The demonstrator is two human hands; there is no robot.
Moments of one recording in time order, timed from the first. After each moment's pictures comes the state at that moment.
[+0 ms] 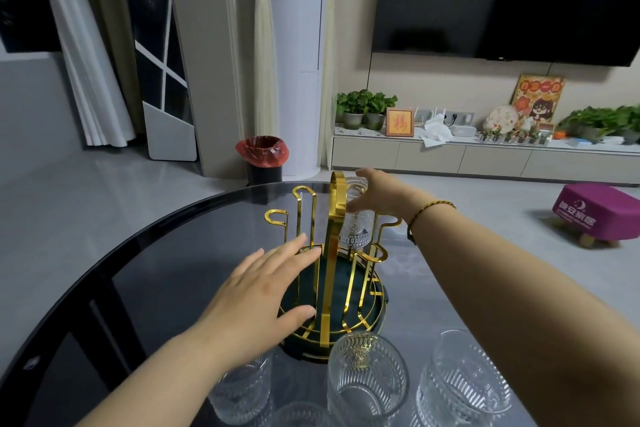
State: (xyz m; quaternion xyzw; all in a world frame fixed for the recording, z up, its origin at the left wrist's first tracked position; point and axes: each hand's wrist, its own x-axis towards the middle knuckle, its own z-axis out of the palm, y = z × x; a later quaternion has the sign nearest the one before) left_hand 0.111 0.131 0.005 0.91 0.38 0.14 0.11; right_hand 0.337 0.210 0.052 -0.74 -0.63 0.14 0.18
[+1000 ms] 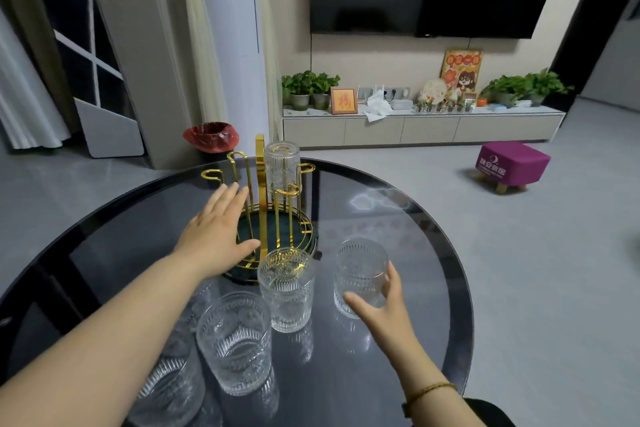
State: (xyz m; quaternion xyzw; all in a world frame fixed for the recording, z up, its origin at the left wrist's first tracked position) left_hand 0.137 0.103 0.002 0.87 0.46 0.13 0.08; right_hand 0.323 -0.053 -0.094 -0.68 -0.35 0.31 0.57
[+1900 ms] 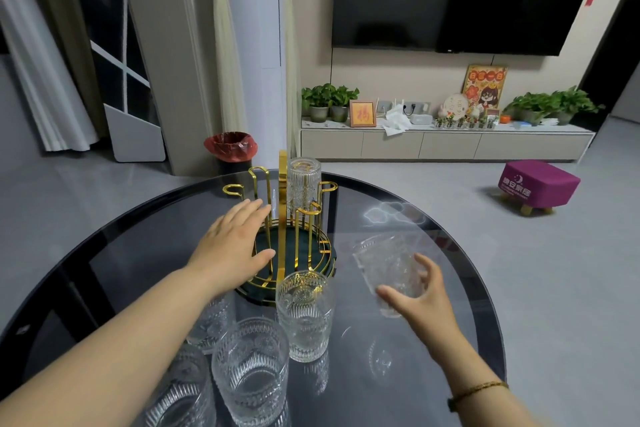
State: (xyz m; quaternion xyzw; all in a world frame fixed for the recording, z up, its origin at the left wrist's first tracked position) left_hand 0.135 0.112 0.006 0.88 0.44 0.15 0.07; right_hand 0.362 -0.023 -0.069 -0.70 -0.37 0.22 0.57
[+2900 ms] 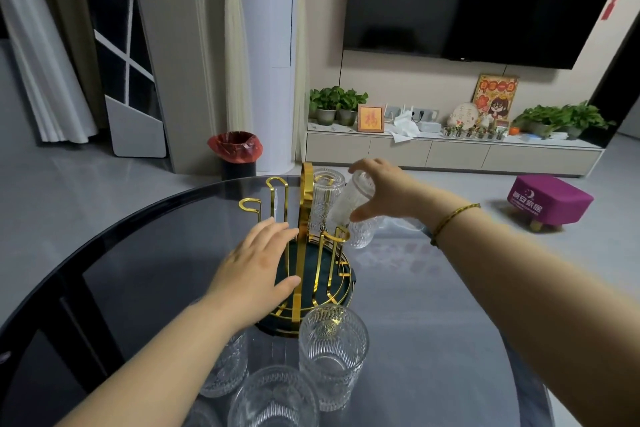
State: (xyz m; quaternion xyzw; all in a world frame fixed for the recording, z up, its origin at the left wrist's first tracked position) left_hand 0.138 0.134 -0.006 0.89 0.41 0.18 0.11; right_hand 0.355 0.127 0.079 -0.71 -0.69 0.07 0.16
